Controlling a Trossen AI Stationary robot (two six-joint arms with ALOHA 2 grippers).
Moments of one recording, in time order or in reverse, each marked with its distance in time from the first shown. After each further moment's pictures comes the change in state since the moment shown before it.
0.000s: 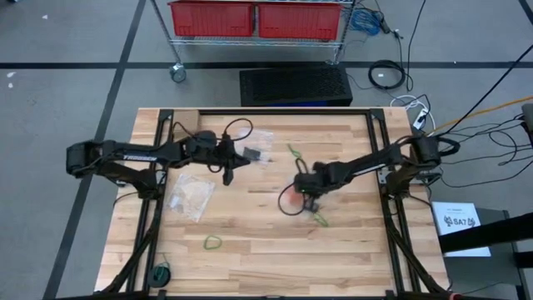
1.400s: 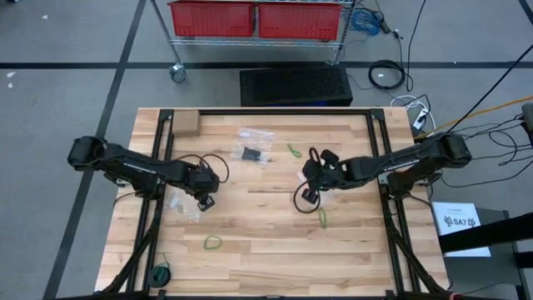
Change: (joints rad) left arm -0.351 0.076 0.017 -0.983 -0.361 -0.545; right arm 0.092 -0.284 0.000 0.101 0.262 0.130
